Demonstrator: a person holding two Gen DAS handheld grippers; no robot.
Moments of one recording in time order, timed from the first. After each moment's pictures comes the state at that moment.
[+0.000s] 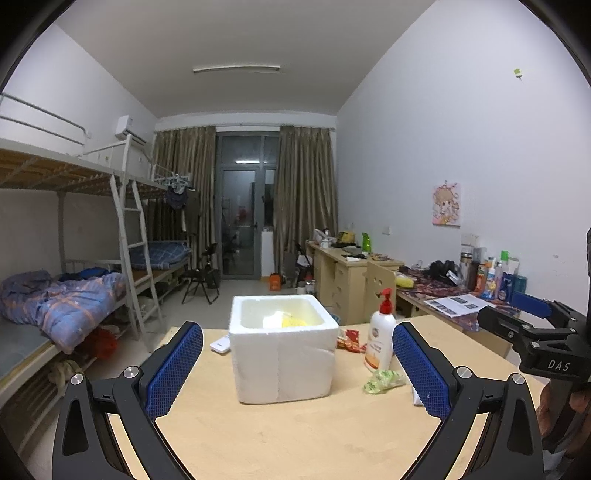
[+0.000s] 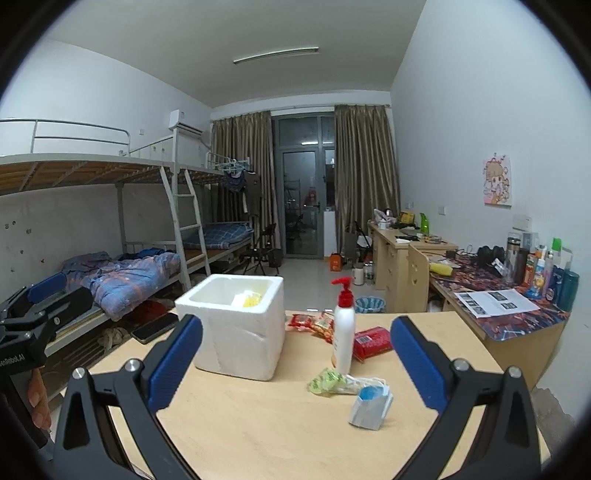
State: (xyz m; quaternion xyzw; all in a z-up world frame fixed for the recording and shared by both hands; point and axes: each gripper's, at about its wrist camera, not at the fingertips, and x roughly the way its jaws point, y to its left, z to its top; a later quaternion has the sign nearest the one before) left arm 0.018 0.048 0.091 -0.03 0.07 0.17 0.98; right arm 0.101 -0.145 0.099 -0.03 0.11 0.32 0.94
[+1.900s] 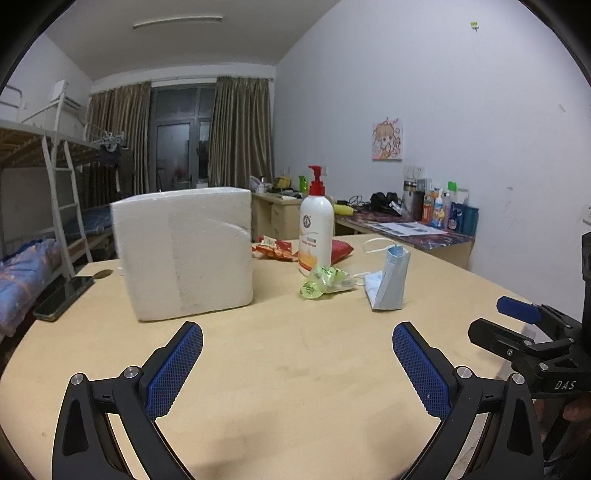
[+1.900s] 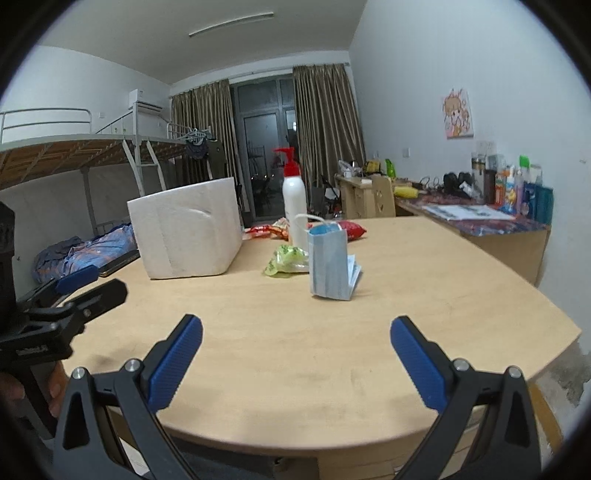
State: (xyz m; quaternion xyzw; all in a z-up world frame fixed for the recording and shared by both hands) left arm 0.086 0.016 -0.057 -0.02 0.16 0.03 0.99; right arm 0.095 -0.192 -0.040 0.00 0.19 0.27 0.94
